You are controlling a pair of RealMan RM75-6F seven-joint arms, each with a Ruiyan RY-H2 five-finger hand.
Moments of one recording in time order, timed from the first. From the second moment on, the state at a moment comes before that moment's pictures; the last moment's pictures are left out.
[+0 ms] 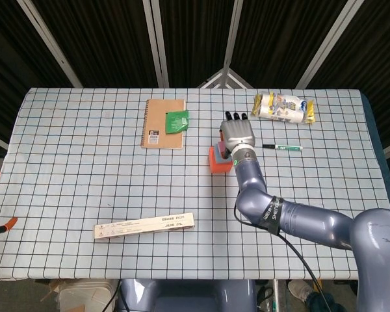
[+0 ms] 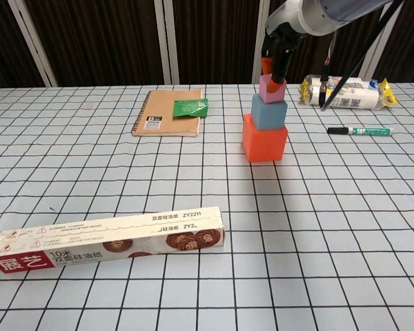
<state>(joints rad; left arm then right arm) -0.08 -1.12 -0.11 -1.62 1.34 1.48 0.12 1.39 -1.38 0.30 -1.44 0.22 0.90 -0.99</state>
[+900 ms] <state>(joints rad) -0.08 -1.12 -0.11 -1.62 1.34 1.48 0.11 1.40 -1.38 0.30 -1.43 0.24 0.88 -1.00</state>
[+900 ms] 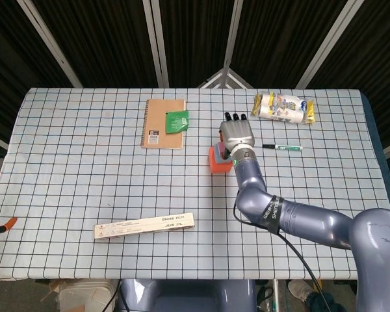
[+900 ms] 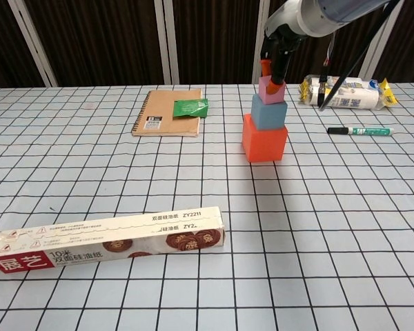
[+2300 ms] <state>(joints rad) -0.08 -1.11 -0.10 -1.63 1.37 1.49 0.09 1.22 -1.12 0.26 -1.80 -0.01 0.97 -0.86</state>
